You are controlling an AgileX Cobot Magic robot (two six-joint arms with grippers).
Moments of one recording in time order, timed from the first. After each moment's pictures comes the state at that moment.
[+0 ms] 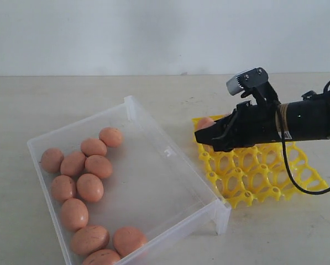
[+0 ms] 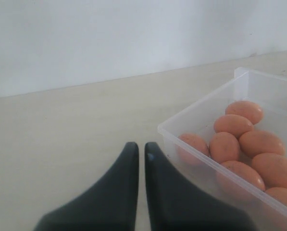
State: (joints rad) left arm -0.03 0.00 0.00 -0.14 0.27 0.26; right arm 0.04 1.86 -0.84 -1.31 -0.70 1.00
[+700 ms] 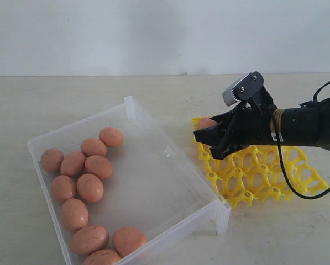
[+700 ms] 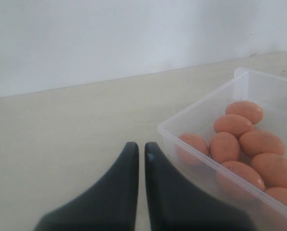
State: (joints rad) left arm -0.03 0.00 0.00 -0.14 0.27 0.26; right arm 0.04 1.93 -0.84 -1.11 -0.74 0.62
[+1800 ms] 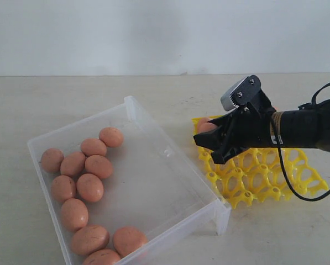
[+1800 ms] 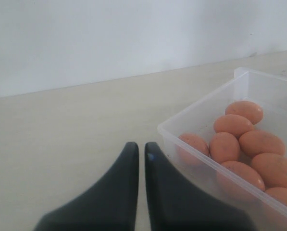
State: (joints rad) left arm -0.03 0.00 0.00 -0.14 0.27 0.26; right arm 0.04 1.95 -0.84 -1.13 -0.75 0.59
